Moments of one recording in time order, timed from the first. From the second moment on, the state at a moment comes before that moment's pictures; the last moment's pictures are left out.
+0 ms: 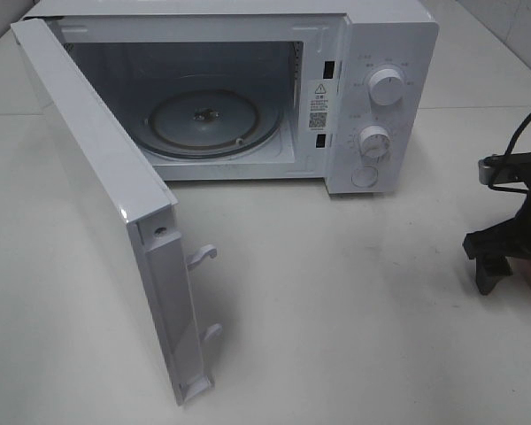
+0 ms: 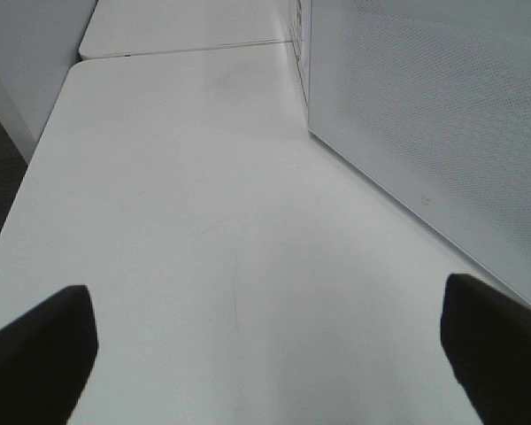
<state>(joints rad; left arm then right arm) 0.00 0.00 -0.50 -0.06 1.04 0.11 0.01 1.82 -0.85 -0.17 0.53 0.13</state>
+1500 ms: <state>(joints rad) 0.00 0.00 -0.50 -0.06 1.04 0.11 0.00 1.85 -0.86 -0.32 0.52 0.23</state>
